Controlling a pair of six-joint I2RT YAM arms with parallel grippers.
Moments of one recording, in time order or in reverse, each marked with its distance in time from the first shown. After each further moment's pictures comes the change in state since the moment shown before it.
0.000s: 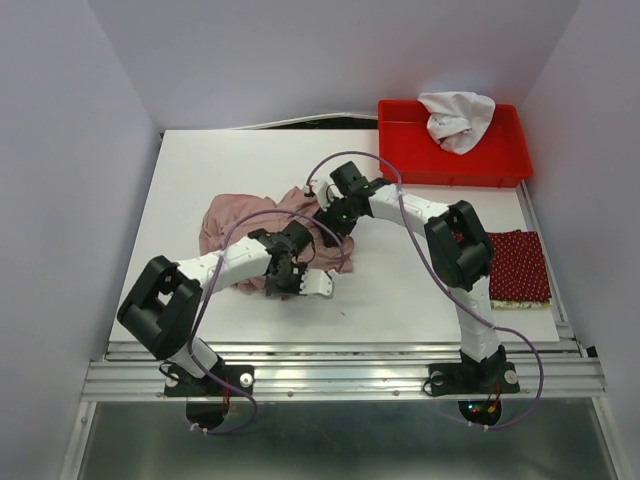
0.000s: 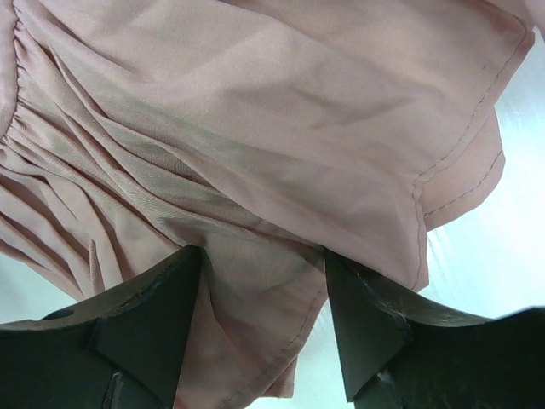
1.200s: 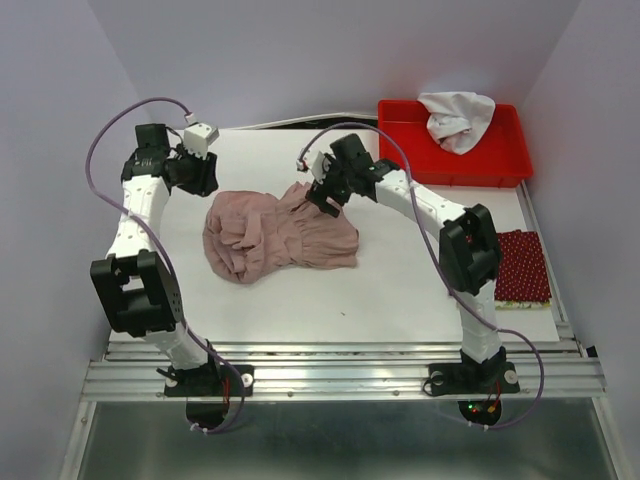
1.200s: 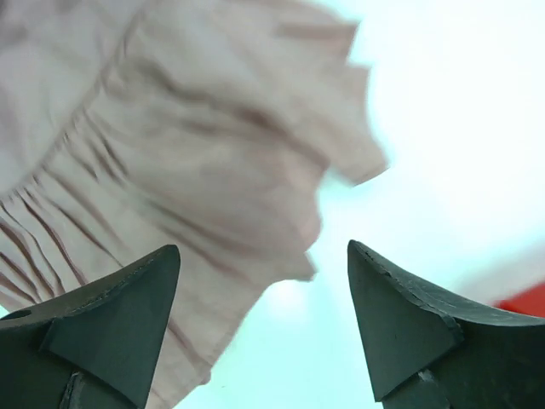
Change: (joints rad) left arm 0.846 0.087 0.565 0.109 0.370 -0.524; right arm 0.003 -0.066 0.116 0.042 0.125 -0.235
